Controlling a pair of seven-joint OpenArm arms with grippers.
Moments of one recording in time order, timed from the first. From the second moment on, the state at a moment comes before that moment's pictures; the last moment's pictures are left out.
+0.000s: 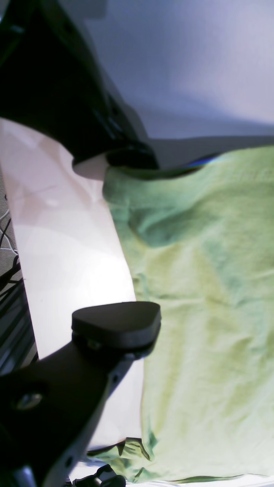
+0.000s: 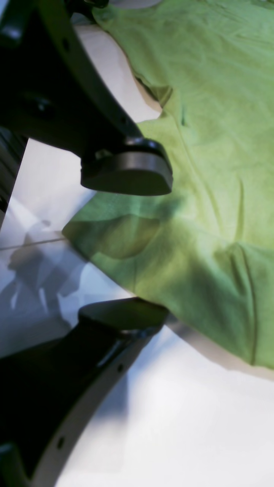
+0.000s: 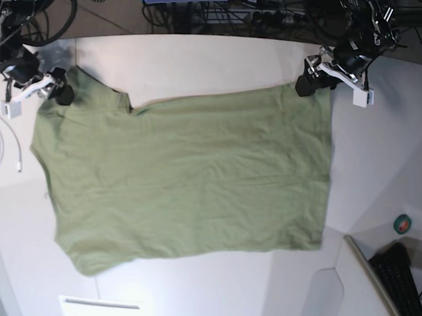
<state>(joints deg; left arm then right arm) 16.5 -7.0 -36.9 73.7 -35.3 -40.8 46.4 -14.0 3.5 41.1 69.7 30.6 38.0 -47.2</state>
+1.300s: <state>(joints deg) 8.2 -8.8 -32.5 90.2 -34.4 -30.8 59.7 -4.0 4.0 44.5 88.9 28.1 31.5 -70.9</state>
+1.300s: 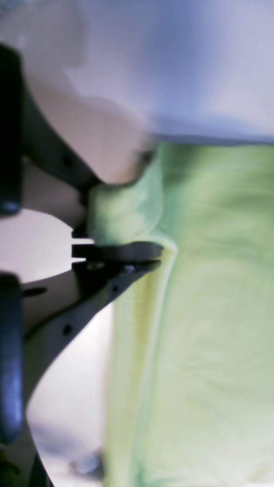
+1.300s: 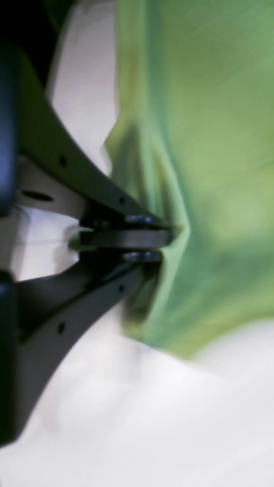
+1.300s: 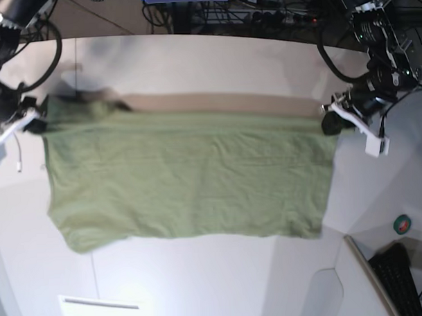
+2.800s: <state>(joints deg) -2.4 -10.6 -14.4 80.2 -34.2 -13.5 56.6 -3.7 12.3 35.0 77.3 27.8 24.0 -57.0</state>
